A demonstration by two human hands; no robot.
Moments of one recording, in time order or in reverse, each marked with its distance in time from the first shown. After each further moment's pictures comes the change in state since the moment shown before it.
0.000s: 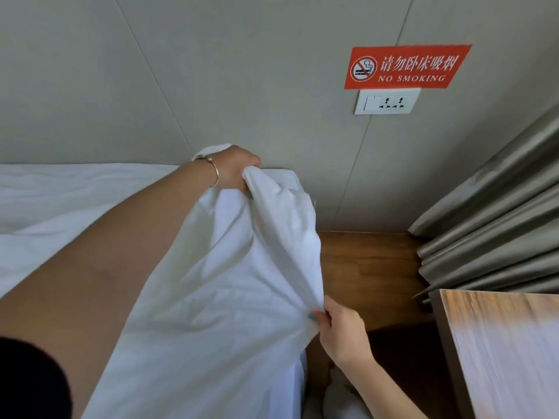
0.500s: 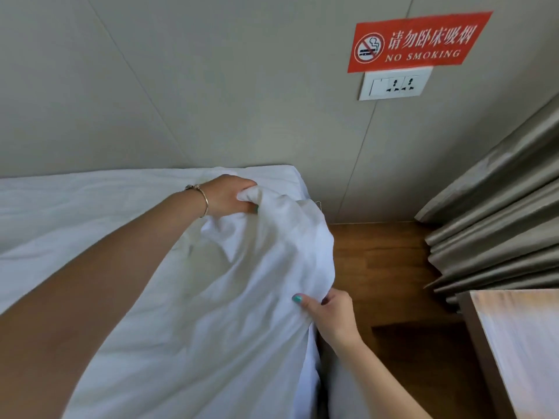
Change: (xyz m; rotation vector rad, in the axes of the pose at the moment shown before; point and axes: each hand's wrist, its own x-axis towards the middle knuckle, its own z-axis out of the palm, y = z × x) left_hand 0.009 -0.041 0.048 -0.224 -0.113 0.004; right_hand 0.056 -0.031 0.037 0.699 0.037 0.304
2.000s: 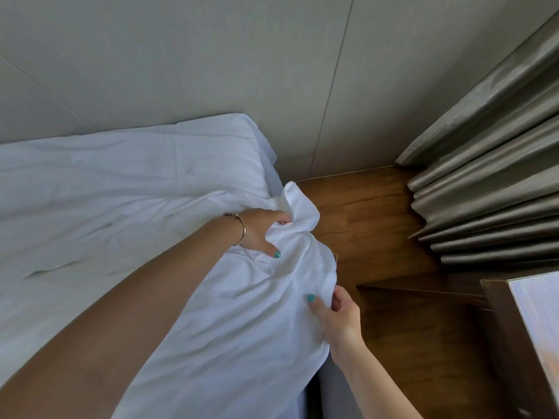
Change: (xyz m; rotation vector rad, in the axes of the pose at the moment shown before) left_hand 0.143 0.016 0.196 0.092 -0.512 0.130; right_hand 0.067 0.096 -0.013 0.353 0.276 0.439
